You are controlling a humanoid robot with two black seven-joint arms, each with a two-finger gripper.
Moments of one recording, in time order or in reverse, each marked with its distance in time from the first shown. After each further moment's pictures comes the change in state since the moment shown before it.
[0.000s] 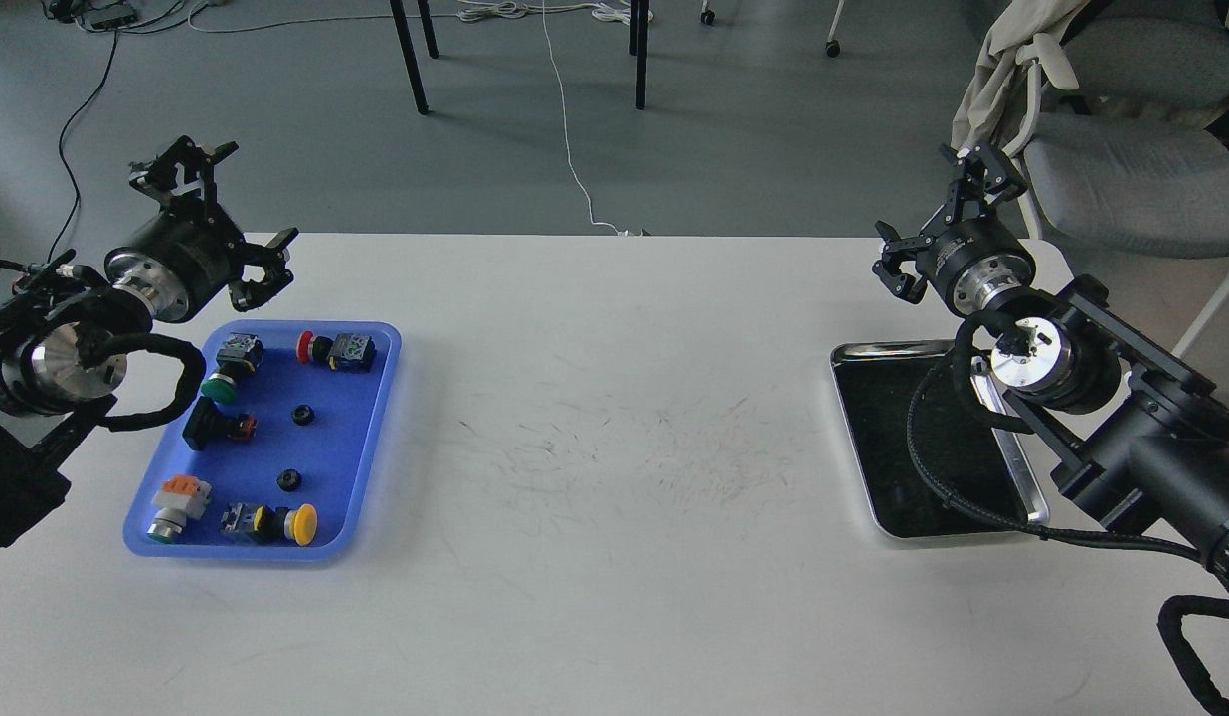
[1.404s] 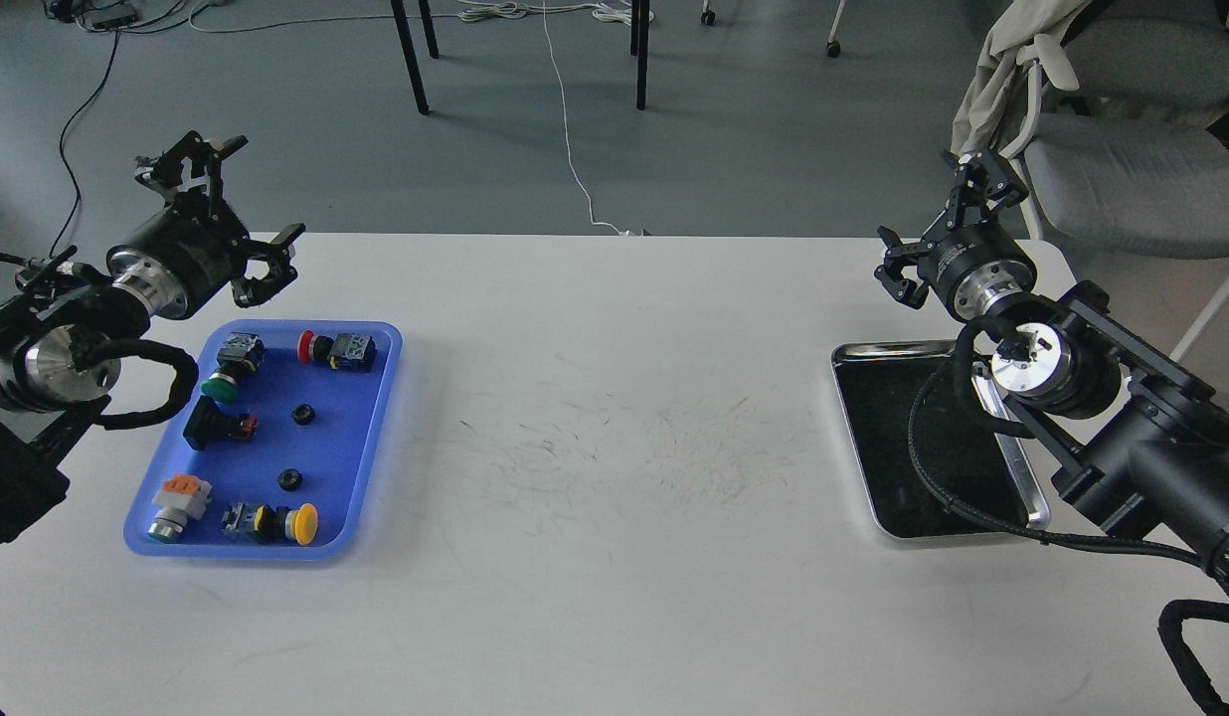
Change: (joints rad) left arm -0.017 -0.025 -0.004 0.068 0.048 -0.094 0.006; right arm -0.009 0.000 0.002 0.000 -0.002 0.001 0.005
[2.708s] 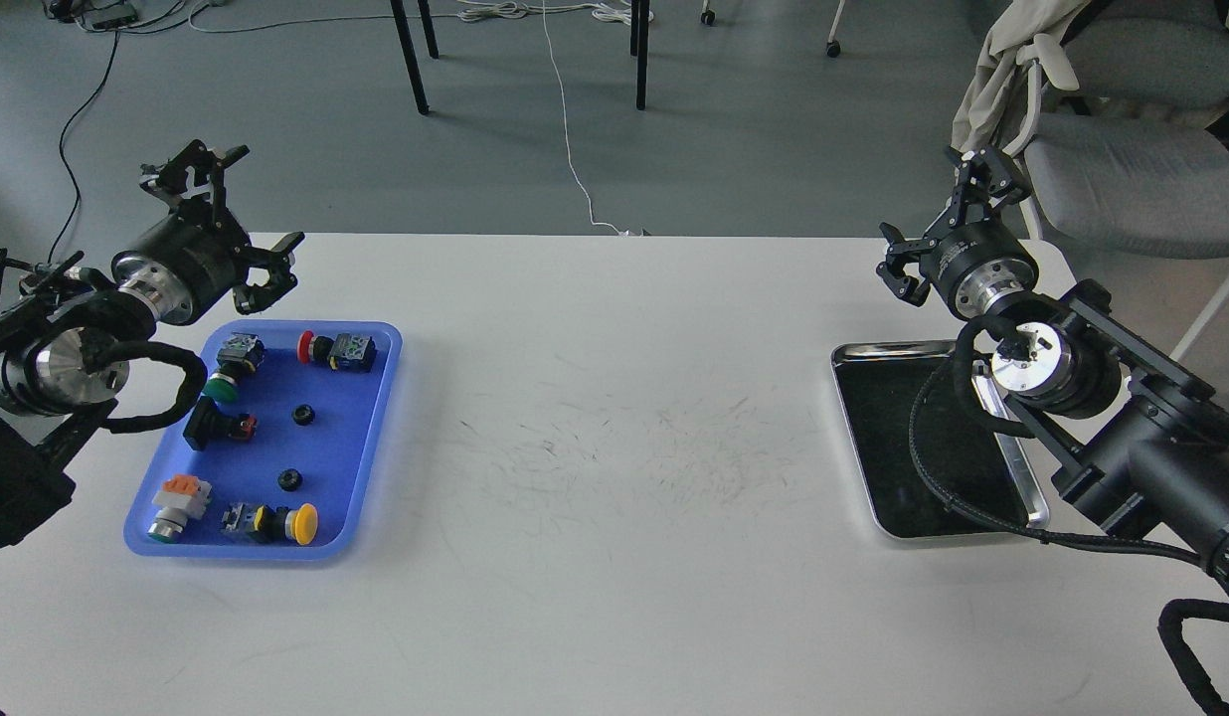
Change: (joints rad) left arm 0.002 0.002 0.012 0.000 0.002 0.019 0.001; right arm 0.001 0.000 0.000 0.000 -0.002 0.000 0.014
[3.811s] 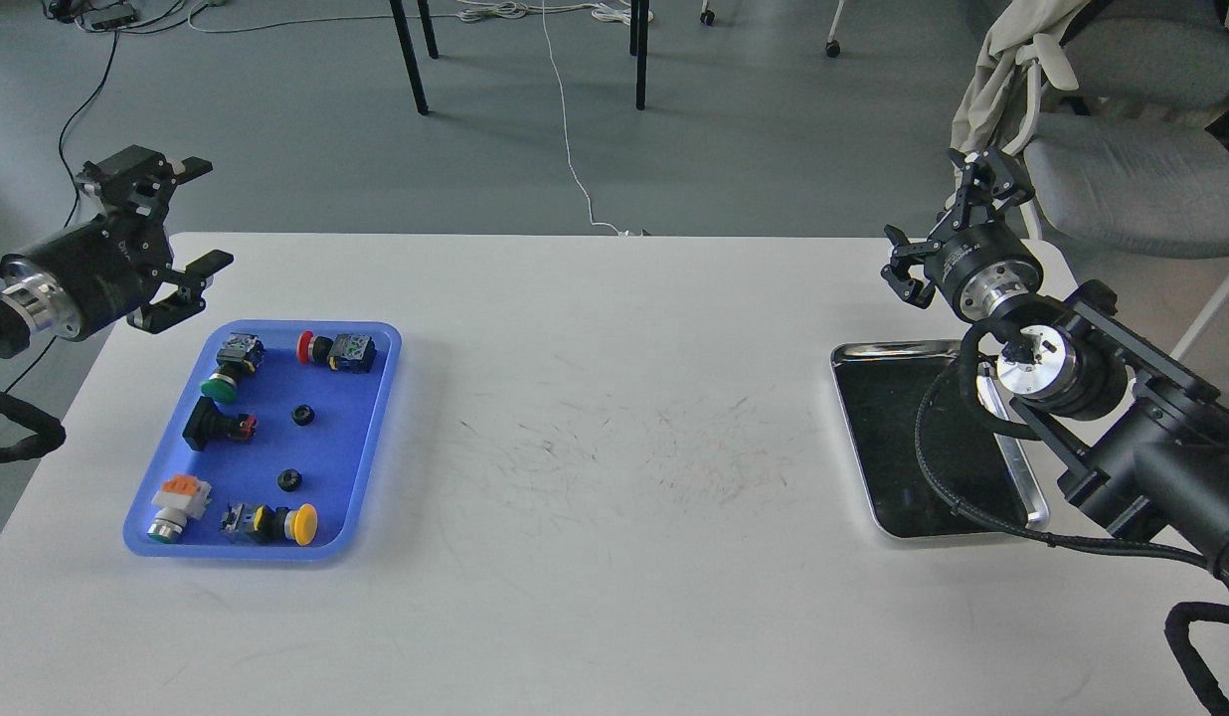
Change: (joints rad) left arm -0.005 0.314 0.199 -0.197 0.355 -0.128 -0.133; right arm -0.004 -0.012 -0.006 0.003 -0.012 0.003 0.000
